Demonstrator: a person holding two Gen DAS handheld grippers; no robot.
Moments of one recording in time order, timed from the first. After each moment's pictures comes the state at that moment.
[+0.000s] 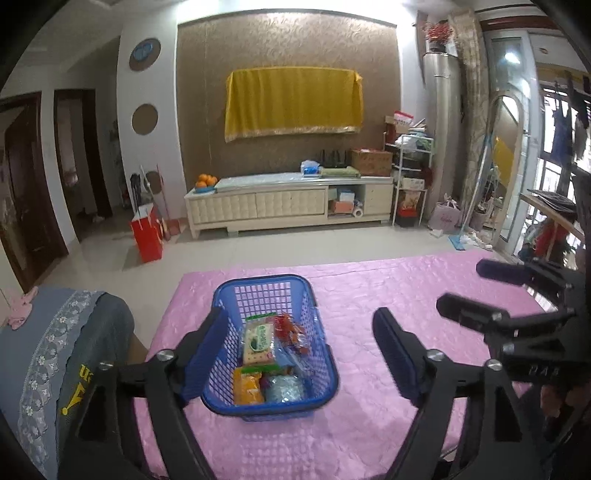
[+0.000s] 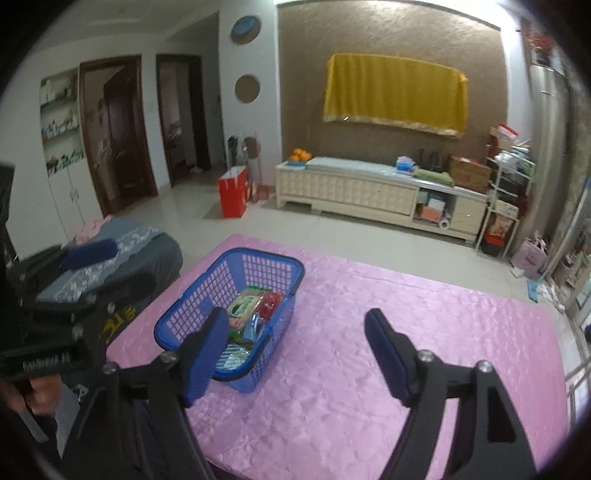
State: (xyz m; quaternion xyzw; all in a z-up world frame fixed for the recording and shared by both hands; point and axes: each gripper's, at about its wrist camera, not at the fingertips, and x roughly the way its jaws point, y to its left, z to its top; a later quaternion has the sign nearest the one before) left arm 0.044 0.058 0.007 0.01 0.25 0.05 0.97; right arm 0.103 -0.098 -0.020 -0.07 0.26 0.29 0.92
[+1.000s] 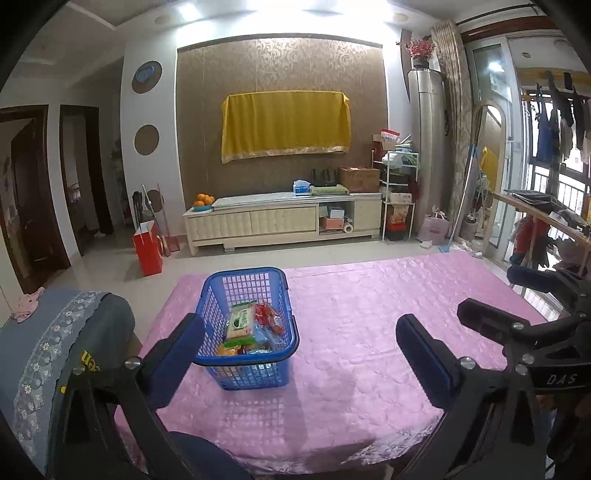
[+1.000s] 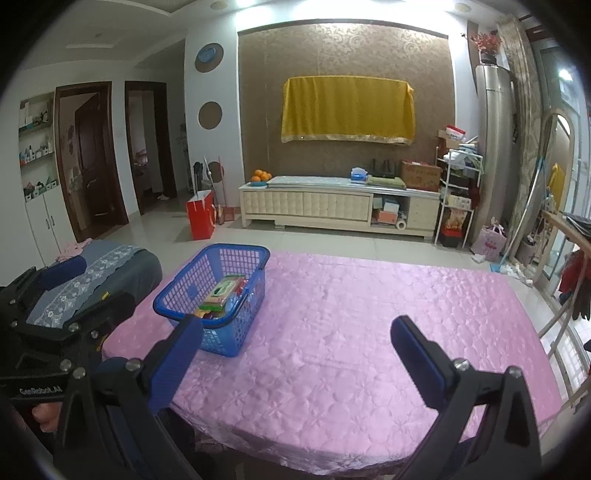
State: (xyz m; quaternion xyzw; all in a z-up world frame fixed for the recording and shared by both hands) left arm -0.041 0.004 -0.010 0.01 0.21 0.05 0.98; right arm 0.010 -0.155 -0.036 -0.04 0.23 0.22 0.95
